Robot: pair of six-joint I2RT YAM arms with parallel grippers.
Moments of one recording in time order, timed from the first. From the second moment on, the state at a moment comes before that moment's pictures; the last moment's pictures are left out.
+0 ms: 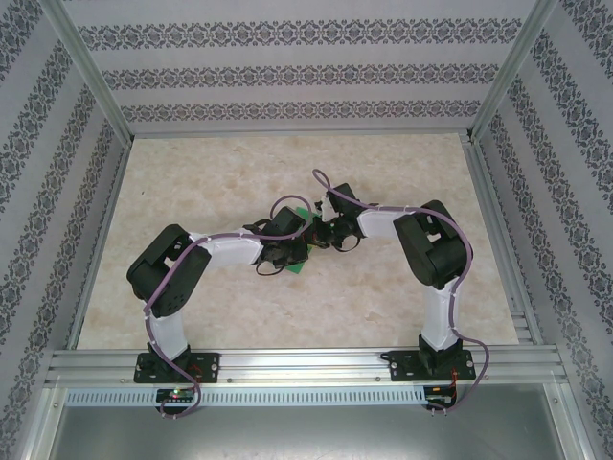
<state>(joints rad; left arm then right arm) -0.72 1.84 1.02 -0.20 0.15 -0.91 0.49 2.01 1.12 -0.15 -0.61 0.60</state>
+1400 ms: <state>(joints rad) -0.72 1.85 1.02 -0.19 0.16 -0.91 0.31 2.15 1.34 -0.22 -0.61 0.66</state>
